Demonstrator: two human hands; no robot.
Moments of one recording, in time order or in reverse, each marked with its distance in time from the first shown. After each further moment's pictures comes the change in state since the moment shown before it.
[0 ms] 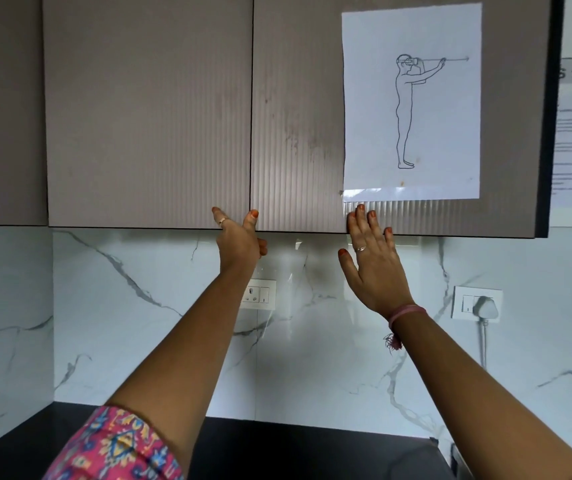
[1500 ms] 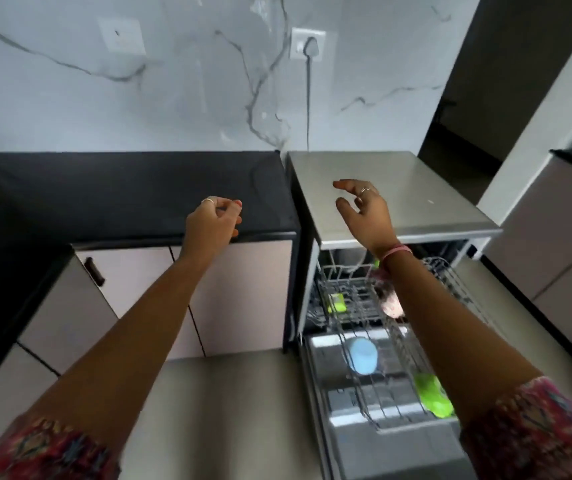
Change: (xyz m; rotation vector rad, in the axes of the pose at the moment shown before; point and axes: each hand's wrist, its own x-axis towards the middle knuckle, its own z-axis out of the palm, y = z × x) left_hand -0.599 0.055 -0.092 0.352 -0.512 -0.368; right_hand -0.481 0.000 -0.403 0.494 -0.295 0.685
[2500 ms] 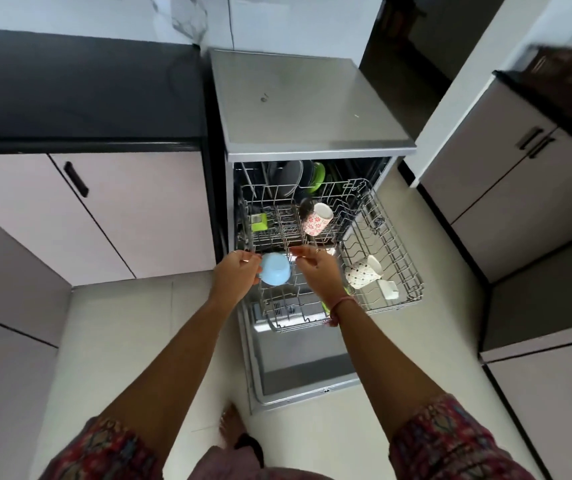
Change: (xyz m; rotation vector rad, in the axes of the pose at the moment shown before) left_hand -0.210 -0.064 0.242 -0.040 -0.298 -0.407; right_hand -0.228 0.163 -0.094 0.089 -0.228 0.593
